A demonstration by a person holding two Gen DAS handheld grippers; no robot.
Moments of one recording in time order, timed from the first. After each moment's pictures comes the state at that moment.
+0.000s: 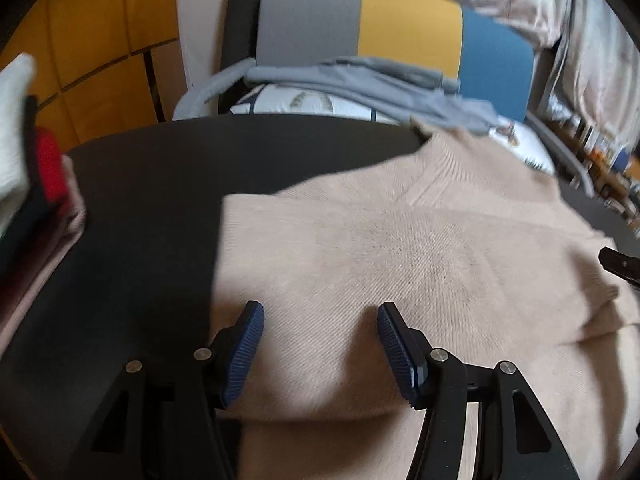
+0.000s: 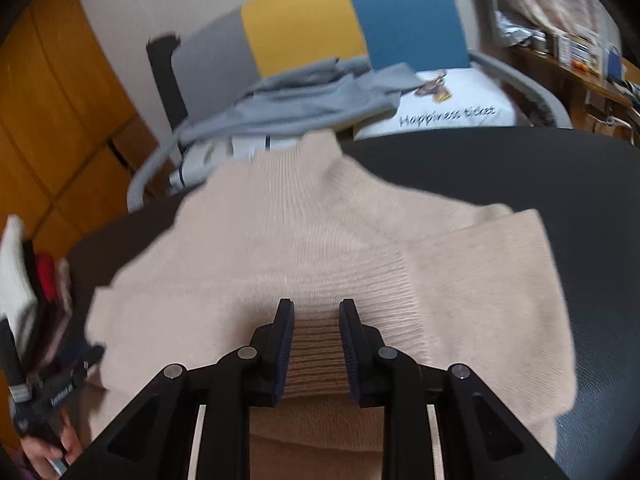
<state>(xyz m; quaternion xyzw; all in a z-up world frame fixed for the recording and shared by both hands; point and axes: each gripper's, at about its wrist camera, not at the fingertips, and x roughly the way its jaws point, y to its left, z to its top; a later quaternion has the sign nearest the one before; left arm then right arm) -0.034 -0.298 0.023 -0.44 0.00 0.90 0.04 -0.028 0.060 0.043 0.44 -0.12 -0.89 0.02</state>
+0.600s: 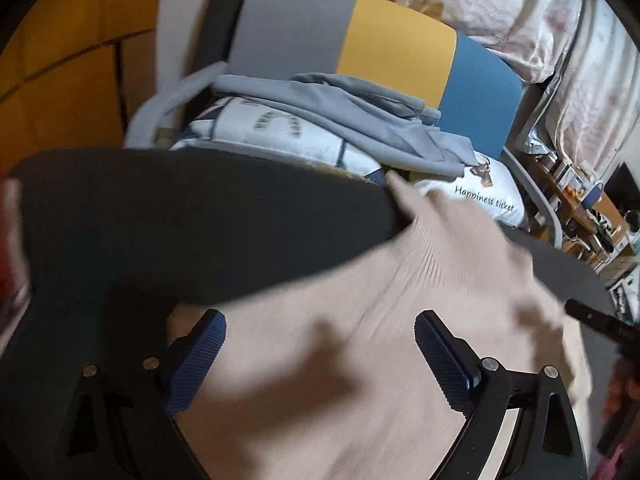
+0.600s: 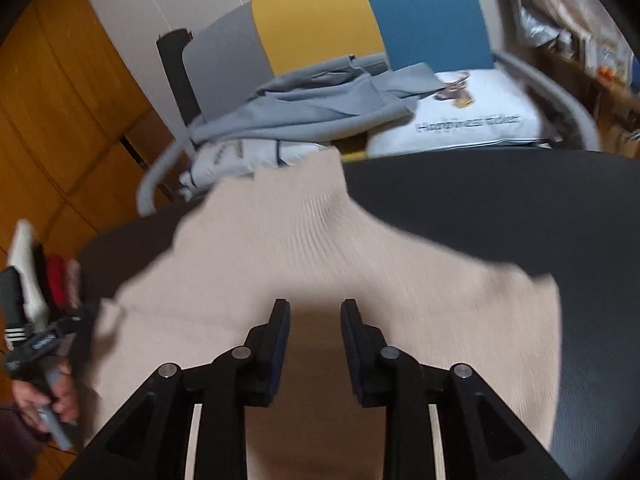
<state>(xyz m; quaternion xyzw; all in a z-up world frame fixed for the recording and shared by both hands) -0.141 -0.290 0.063 -0.44 -0.07 0.89 0.11 -0.089 0.089 0.058 0.45 -0.16 -0.88 0.08</state>
